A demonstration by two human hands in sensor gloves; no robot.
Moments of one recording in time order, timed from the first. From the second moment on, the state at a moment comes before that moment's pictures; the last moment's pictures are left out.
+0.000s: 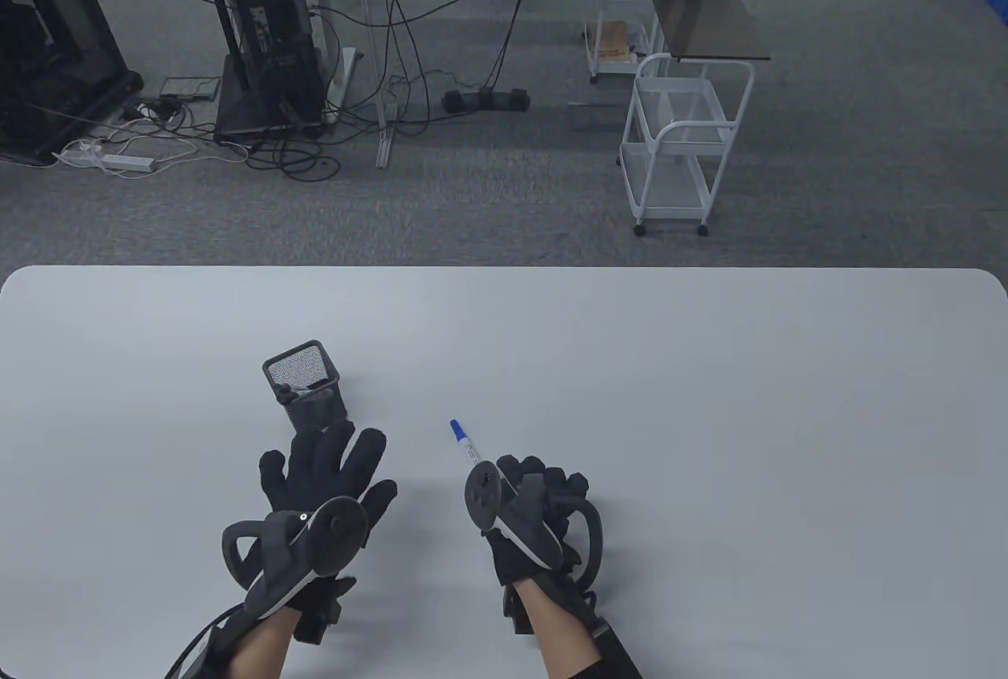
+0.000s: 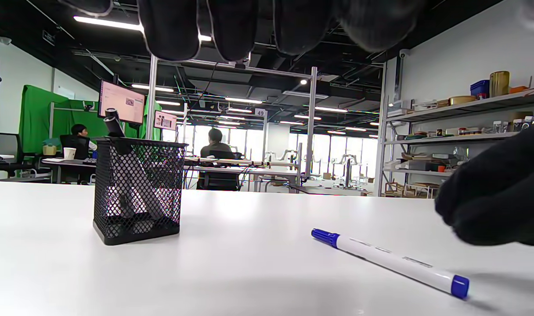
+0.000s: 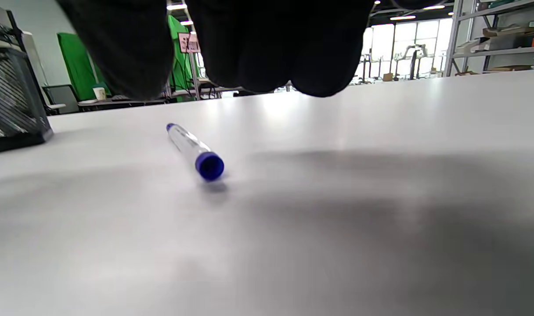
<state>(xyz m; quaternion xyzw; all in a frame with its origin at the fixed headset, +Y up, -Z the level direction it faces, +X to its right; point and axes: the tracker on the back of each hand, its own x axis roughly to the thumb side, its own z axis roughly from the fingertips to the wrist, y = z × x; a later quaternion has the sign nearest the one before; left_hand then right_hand) -0.212 -0.676 -0.291 0.12 -0.04 0.04 0.99 -0.003 -0.729 -0.344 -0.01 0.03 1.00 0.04</state>
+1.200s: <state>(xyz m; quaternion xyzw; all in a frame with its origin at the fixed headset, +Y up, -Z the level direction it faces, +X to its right) -0.212 -0.675 -0.291 0.11 -0.04 0.05 0.99 0.021 -0.704 -0.336 -0.02 -0.07 0.99 0.08</state>
